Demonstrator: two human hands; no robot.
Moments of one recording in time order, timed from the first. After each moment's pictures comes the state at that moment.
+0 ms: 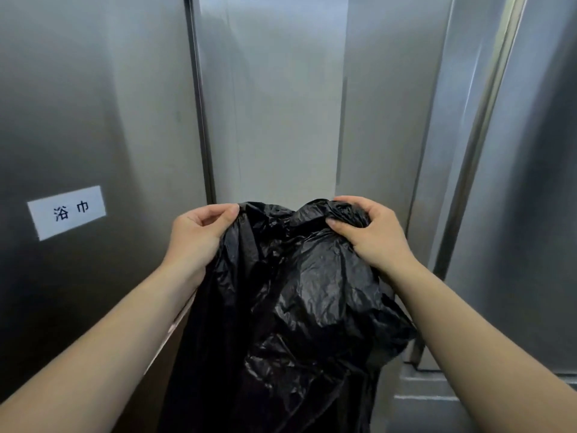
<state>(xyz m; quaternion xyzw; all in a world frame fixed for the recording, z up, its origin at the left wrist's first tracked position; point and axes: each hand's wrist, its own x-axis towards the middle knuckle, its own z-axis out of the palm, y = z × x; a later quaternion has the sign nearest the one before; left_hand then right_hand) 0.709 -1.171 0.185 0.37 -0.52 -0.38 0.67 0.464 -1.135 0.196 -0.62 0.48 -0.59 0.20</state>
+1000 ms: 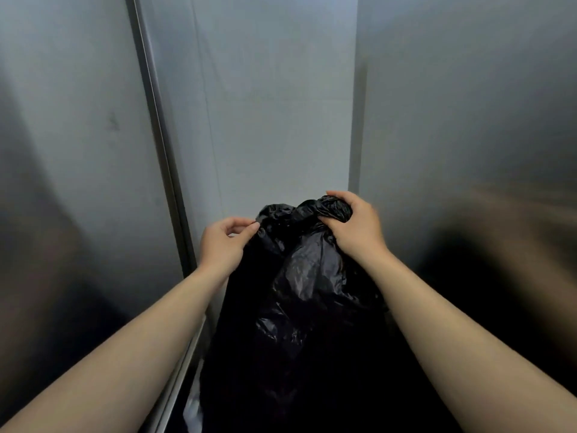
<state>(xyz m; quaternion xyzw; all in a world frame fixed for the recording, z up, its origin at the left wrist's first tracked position) 0.706 -1.467 0.164 0.45 -0.63 -0.30 0.56 0.493 -1.415 0.187 -0.56 0.57 -0.60 0.08</state>
